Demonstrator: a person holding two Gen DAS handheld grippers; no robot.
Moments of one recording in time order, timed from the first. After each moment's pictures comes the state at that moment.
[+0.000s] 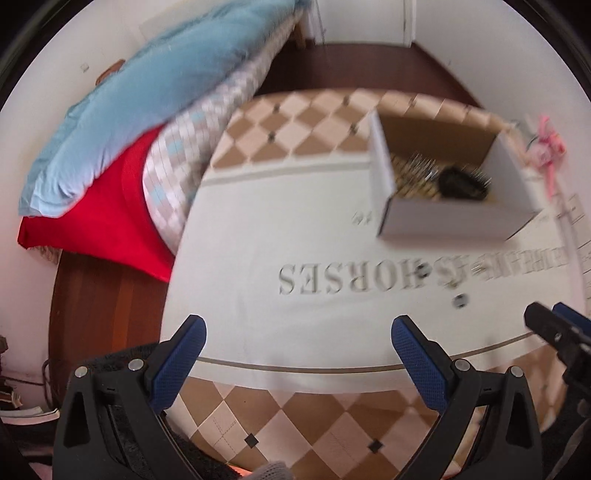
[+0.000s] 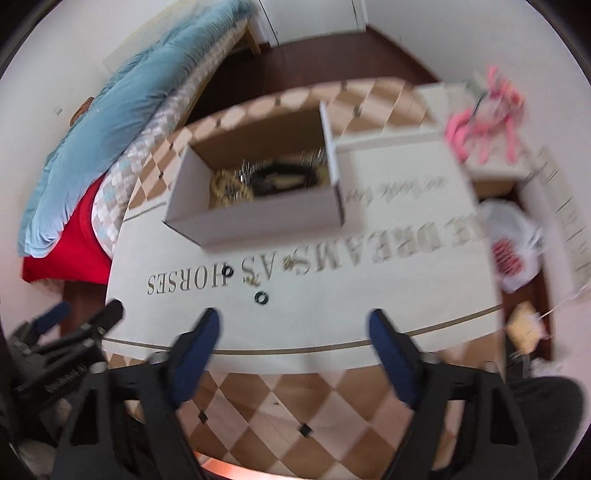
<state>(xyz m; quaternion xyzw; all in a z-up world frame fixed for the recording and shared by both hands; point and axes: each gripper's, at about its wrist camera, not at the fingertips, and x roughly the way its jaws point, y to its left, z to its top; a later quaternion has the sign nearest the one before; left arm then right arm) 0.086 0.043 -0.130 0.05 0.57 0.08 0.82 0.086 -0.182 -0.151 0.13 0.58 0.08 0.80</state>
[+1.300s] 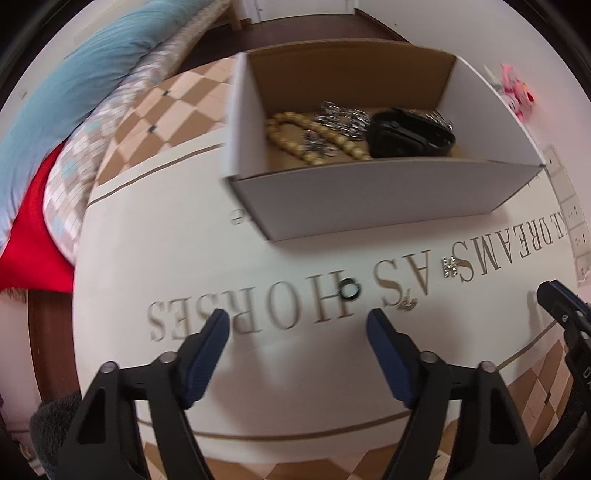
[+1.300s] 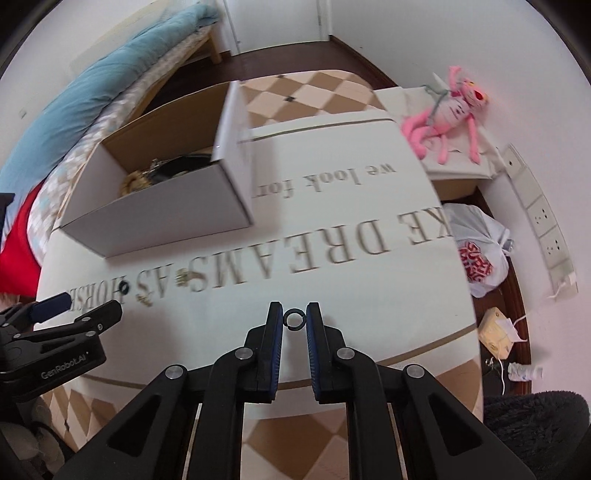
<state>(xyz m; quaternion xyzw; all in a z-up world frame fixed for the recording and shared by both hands) 0.130 -0.029 -0.194 0.08 0.60 -0.03 0.79 0.094 -0.226 -0.194 0.07 0.55 -0.02 0.83</state>
